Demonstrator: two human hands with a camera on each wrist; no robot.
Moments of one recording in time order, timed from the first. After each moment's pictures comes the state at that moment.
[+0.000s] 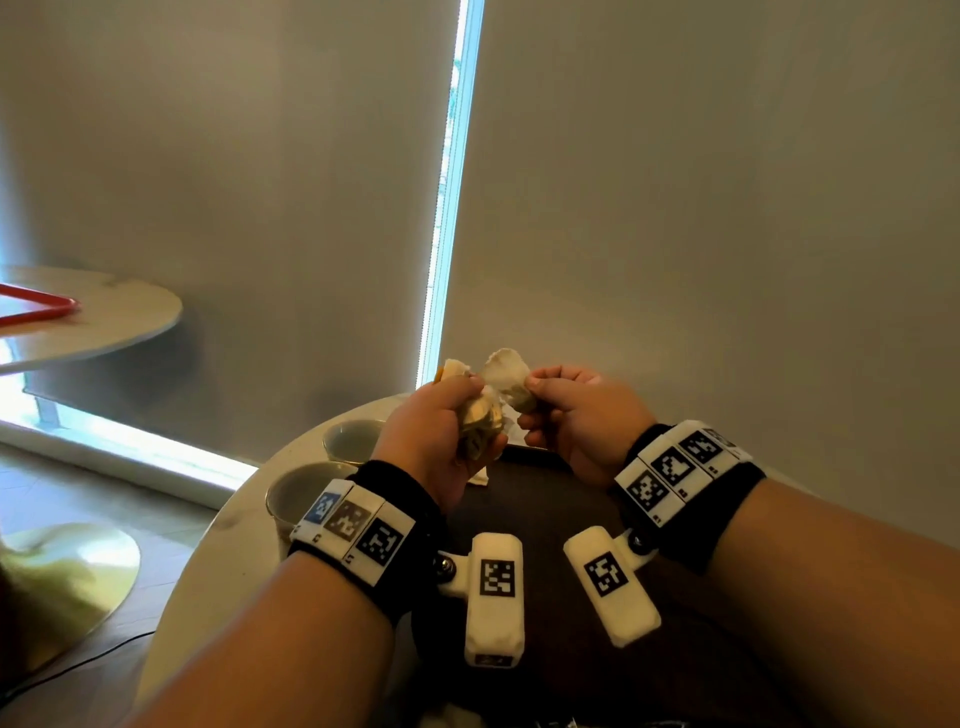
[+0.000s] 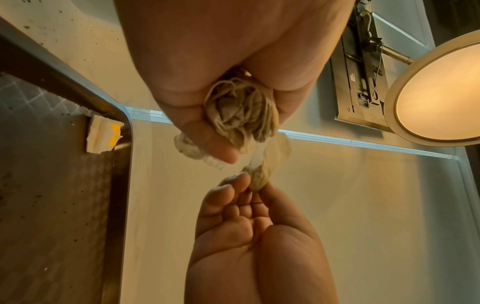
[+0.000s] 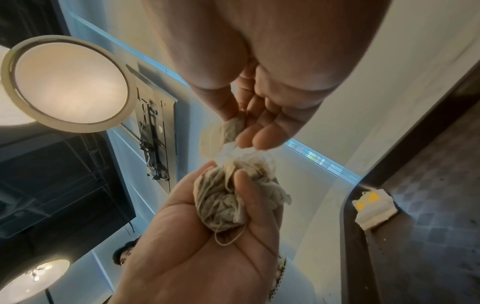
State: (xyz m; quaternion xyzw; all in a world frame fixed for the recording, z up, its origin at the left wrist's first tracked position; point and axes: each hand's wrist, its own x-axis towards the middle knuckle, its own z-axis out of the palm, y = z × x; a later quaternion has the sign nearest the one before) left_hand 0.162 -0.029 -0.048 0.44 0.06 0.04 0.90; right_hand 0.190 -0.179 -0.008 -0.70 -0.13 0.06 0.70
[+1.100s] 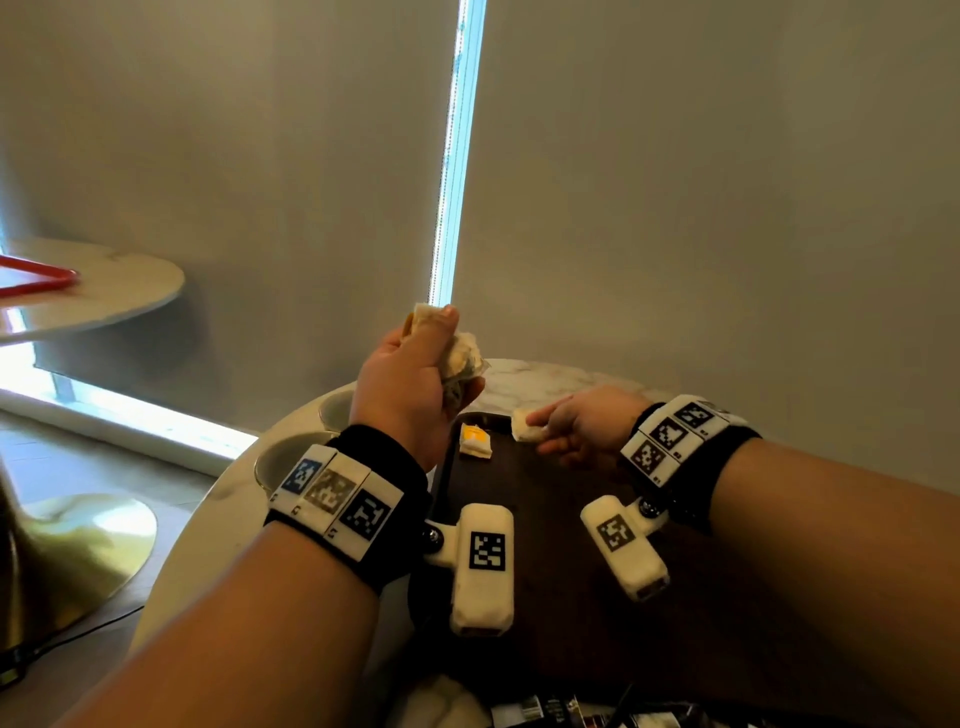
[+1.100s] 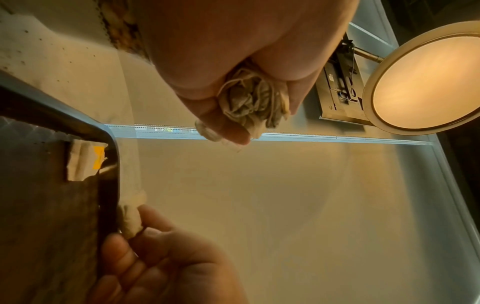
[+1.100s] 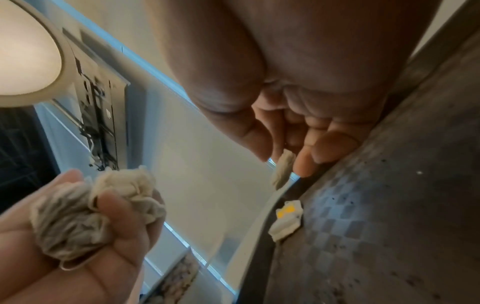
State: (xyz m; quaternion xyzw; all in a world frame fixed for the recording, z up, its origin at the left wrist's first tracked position) left_hand 0.161 -0.021 -0.042 0.41 0.05 0.17 0.89; right_hand 0.232 -0.198 -0.037 -0.83 0.00 0.19 0.52
